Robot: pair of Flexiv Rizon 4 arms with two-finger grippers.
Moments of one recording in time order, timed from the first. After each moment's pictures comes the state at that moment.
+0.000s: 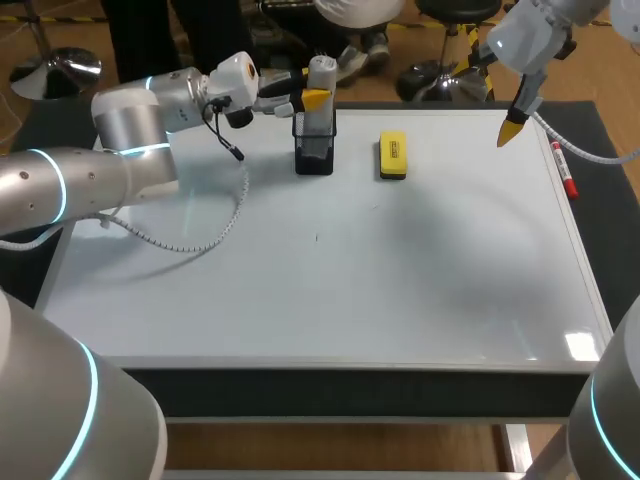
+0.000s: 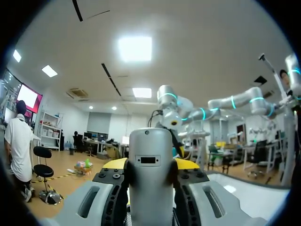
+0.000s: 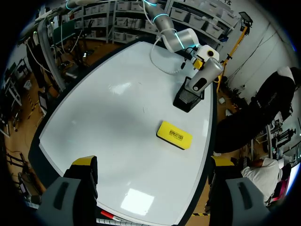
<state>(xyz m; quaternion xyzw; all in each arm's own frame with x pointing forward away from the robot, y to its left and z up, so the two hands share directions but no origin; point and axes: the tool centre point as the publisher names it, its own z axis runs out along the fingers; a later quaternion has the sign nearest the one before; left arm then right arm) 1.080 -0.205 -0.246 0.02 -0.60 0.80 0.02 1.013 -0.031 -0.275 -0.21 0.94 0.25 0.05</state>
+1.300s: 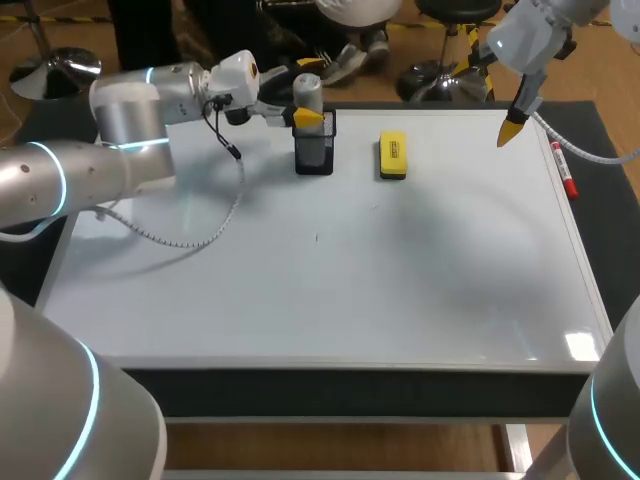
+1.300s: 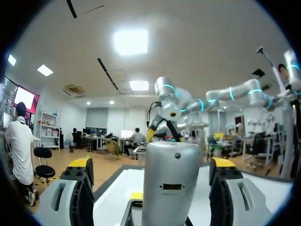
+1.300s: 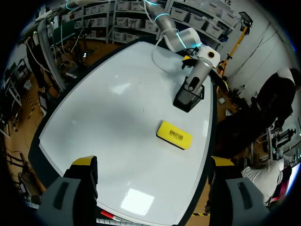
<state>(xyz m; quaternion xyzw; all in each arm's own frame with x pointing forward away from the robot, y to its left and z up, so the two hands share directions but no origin) 1.082 -0.206 -0.255 0.00 -0.63 0.78 0.01 1.013 -0.031 -0.275 -0.21 0.94 0.25 0.05</state>
